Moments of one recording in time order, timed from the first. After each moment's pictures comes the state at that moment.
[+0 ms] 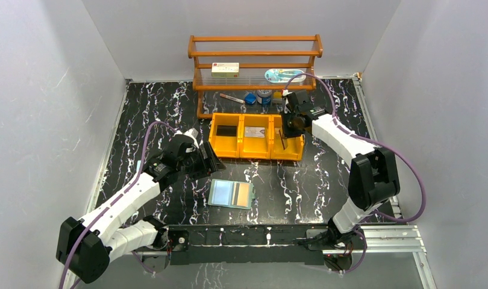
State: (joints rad) left arm -0.55 1.02 0.71 -0.48 0.17 -0.84; right arm 0.43 1.64 1.28 -0.64 -0.07 0.23
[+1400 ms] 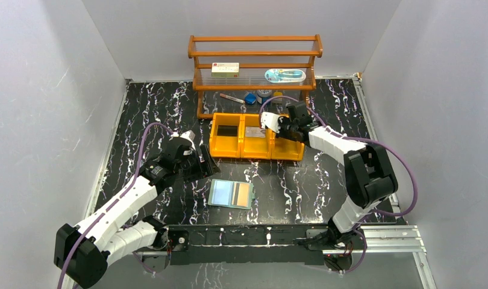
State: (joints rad) left arm -0.55 0.97 0.71 -0.56 0.11 -0.78; right arm 0.42 1.65 1.05 -0.22 -0.09 -0.96
